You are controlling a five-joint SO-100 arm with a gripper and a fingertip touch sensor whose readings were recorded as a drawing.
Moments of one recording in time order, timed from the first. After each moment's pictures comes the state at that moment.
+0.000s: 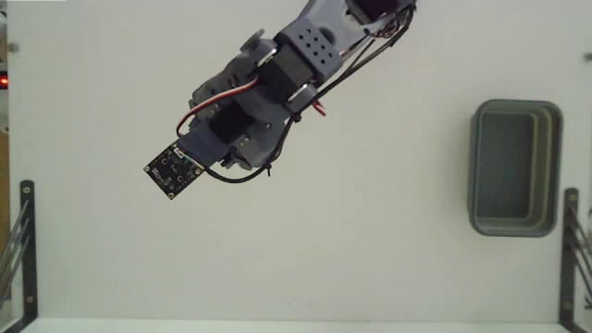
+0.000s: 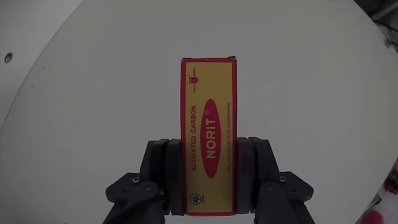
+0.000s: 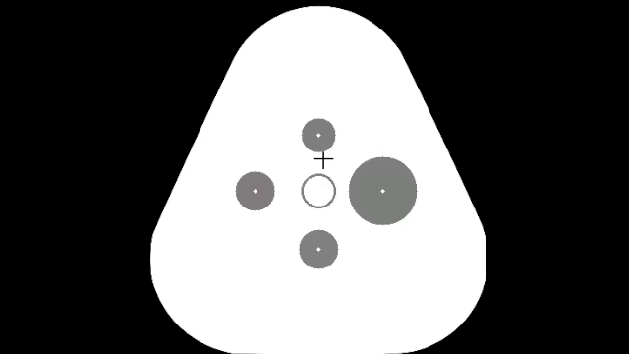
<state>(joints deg) 44.8 86.9 46.8 96.7 -0.1</state>
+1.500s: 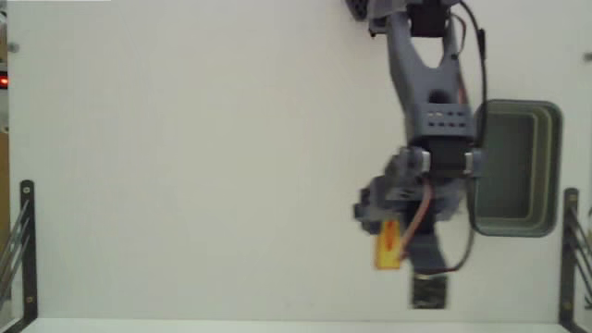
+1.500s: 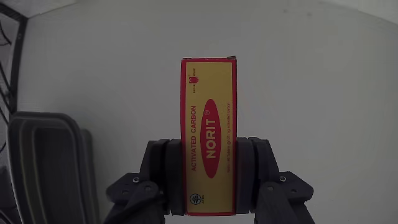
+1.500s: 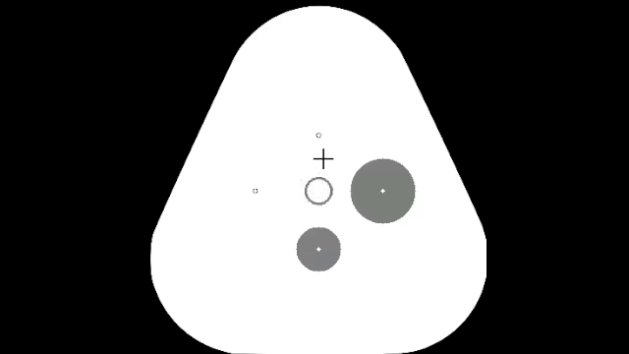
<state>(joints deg) -4.7 87.0 58.3 88.4 -0.1</state>
